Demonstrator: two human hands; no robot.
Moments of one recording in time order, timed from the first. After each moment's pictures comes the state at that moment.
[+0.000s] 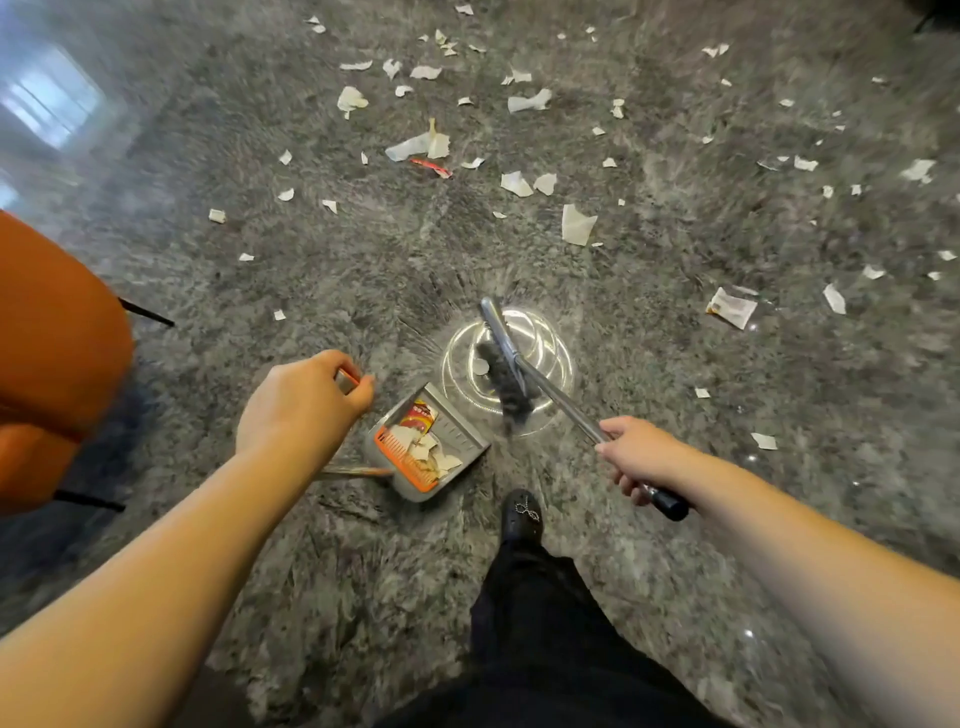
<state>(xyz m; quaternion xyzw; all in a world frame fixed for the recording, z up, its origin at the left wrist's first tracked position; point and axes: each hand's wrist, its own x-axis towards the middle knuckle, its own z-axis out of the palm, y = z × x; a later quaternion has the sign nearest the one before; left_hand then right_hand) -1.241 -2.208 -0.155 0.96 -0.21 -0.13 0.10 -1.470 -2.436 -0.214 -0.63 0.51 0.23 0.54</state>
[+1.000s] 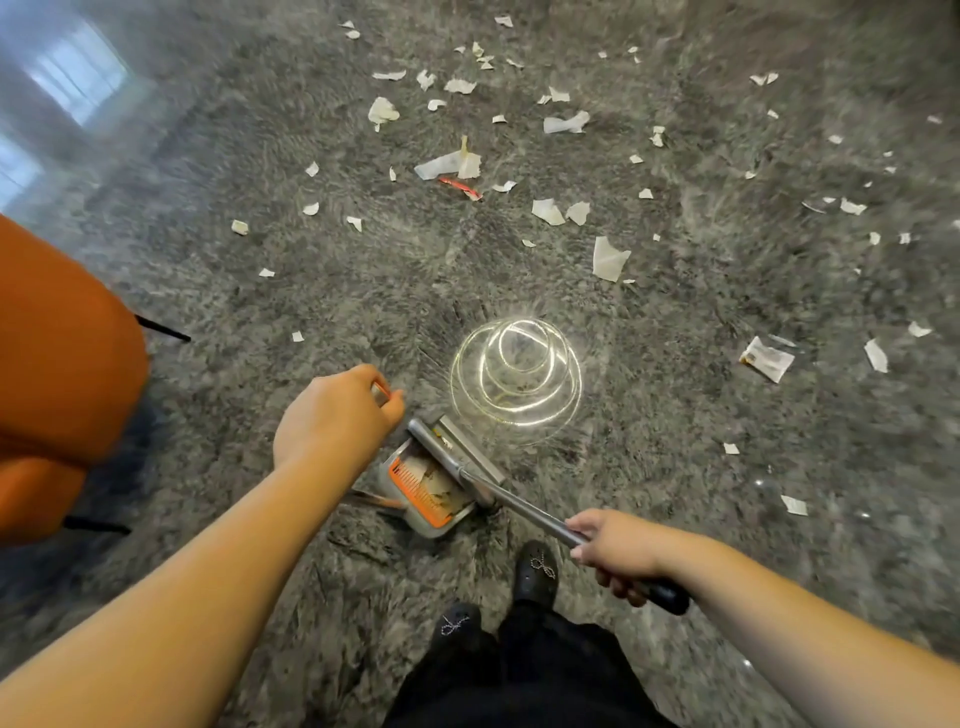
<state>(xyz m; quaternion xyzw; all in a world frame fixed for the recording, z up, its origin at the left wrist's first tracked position) -1.140 -2.271 -0.157 0.97 -0.18 -0.17 0.07 -1.374 -2.441 -0.218 -0.65 0.37 0.44 0.50</state>
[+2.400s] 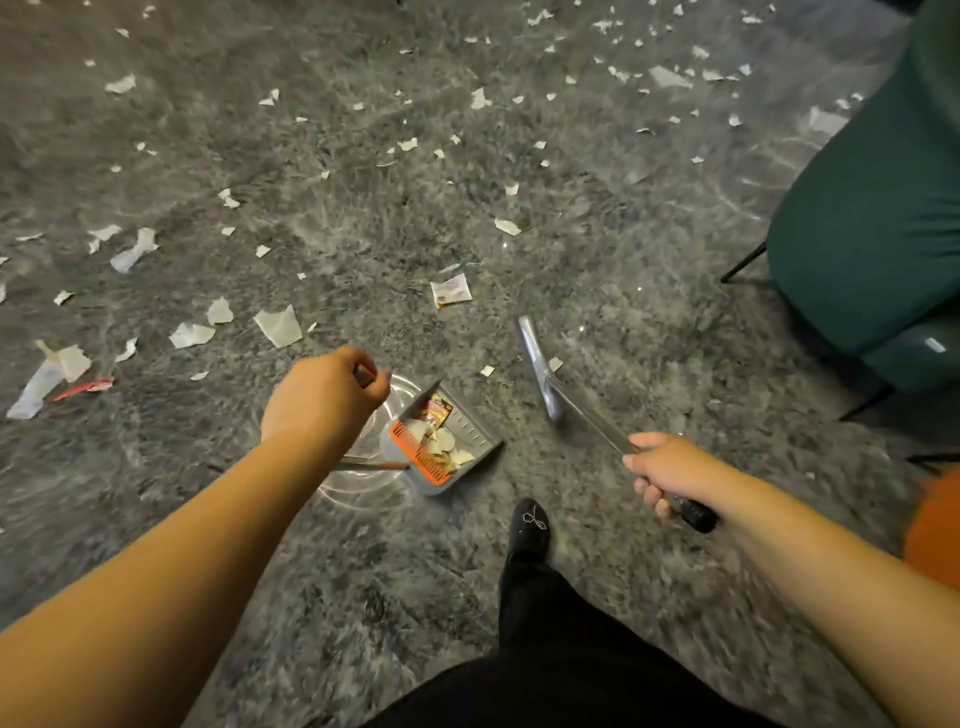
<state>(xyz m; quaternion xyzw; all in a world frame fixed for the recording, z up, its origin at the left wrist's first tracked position) -1.386 -2.605 -0.149 0.77 -0.60 -0.20 0.08 -1.724 -2.559 -0.212 -0.23 0.75 -0.10 0.62</state>
